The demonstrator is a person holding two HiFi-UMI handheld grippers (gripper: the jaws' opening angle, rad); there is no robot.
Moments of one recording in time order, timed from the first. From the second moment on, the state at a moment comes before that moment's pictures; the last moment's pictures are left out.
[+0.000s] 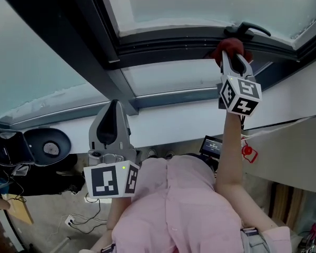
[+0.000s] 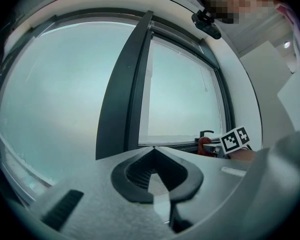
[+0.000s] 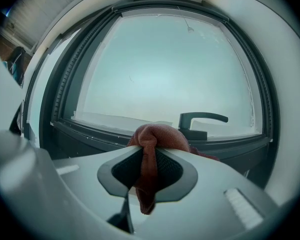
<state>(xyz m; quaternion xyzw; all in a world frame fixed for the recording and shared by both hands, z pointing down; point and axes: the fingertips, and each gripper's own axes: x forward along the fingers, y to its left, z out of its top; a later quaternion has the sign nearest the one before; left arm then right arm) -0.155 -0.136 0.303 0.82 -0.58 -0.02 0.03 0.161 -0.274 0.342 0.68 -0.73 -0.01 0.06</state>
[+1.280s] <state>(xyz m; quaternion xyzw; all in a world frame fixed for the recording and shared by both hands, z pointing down) -0.272 -0.110 0.313 0.75 -0.66 0.00 0.03 -0.185 -0.267 0.385 0.43 -0.90 -0.03 0.10</state>
